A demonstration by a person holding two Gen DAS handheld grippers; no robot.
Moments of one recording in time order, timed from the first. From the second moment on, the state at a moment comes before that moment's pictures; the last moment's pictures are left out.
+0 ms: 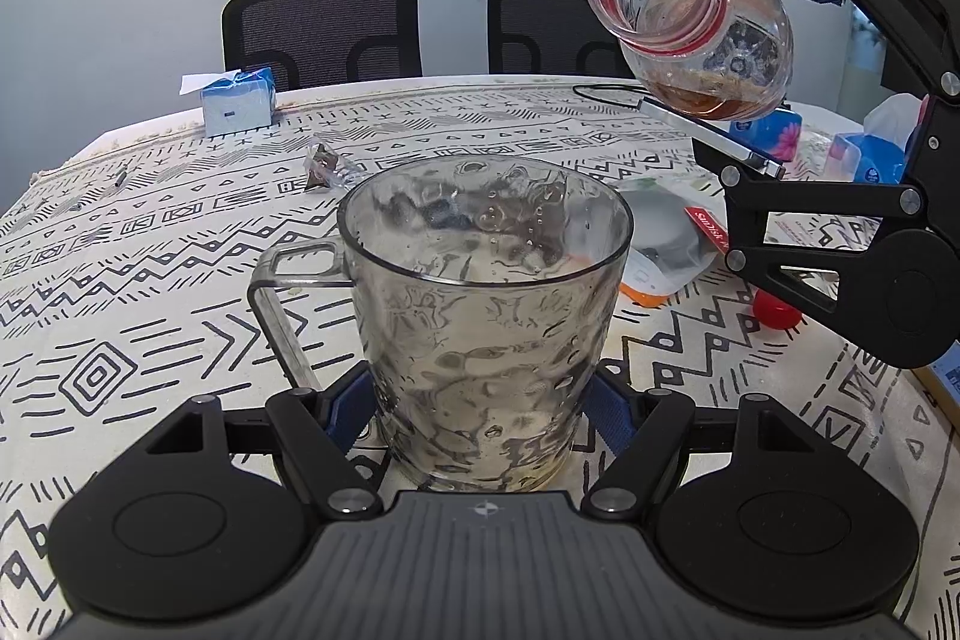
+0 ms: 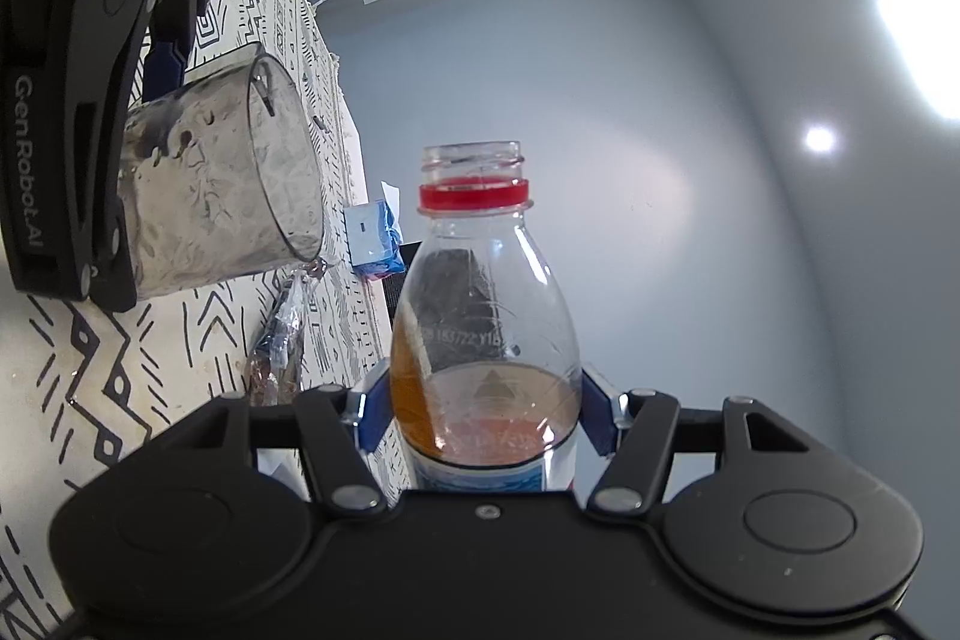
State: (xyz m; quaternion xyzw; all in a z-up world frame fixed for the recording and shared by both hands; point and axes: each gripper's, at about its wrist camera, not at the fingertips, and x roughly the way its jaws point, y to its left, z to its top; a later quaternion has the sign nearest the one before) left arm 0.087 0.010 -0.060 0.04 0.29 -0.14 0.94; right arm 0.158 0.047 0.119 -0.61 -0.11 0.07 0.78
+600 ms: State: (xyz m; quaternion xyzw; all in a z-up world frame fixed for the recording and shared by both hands) left arm 0.089 0.011 -0.060 0.04 0.29 -0.14 0.94; right arm 0.136 0.027 0.094 -0.63 -0.11 0.07 0.77
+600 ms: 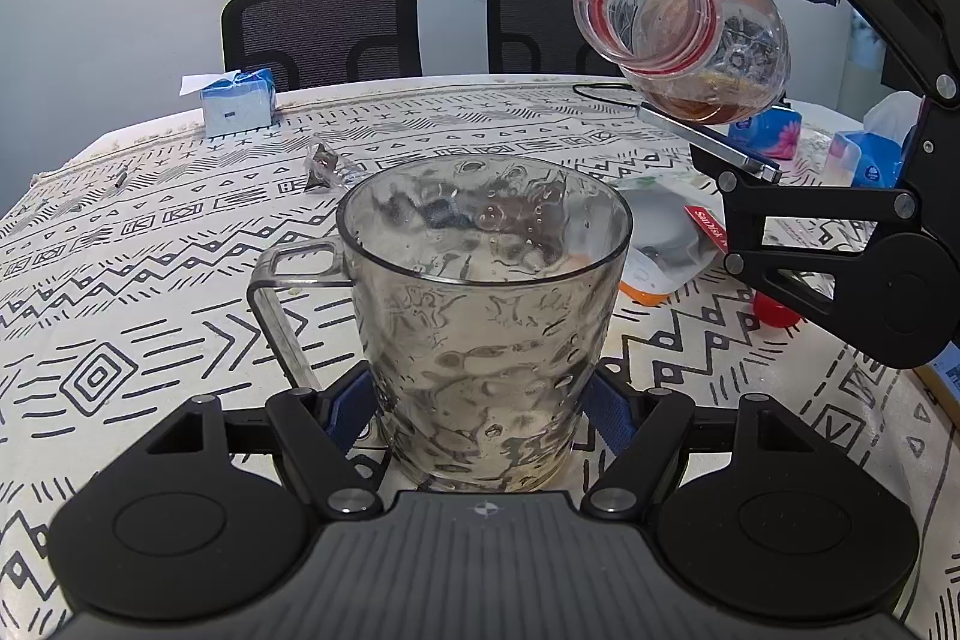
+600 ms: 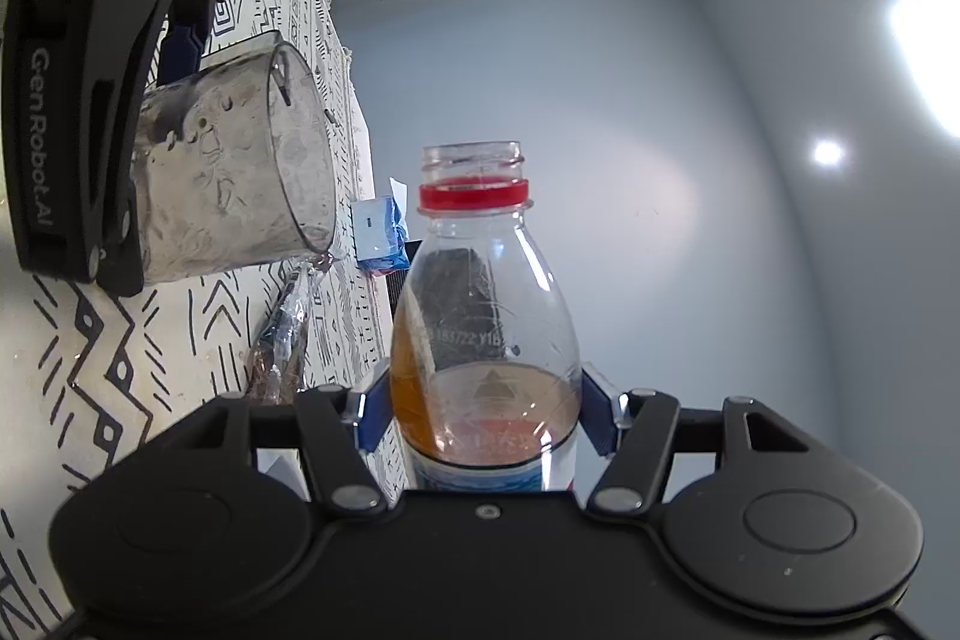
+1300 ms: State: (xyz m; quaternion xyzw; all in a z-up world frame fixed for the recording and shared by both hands) left arm 0.089 0.009 -0.061 0.04 0.29 -0.14 0.94; right arm 0.086 -0.021 0.032 -0.64 -0.12 0.06 0.76
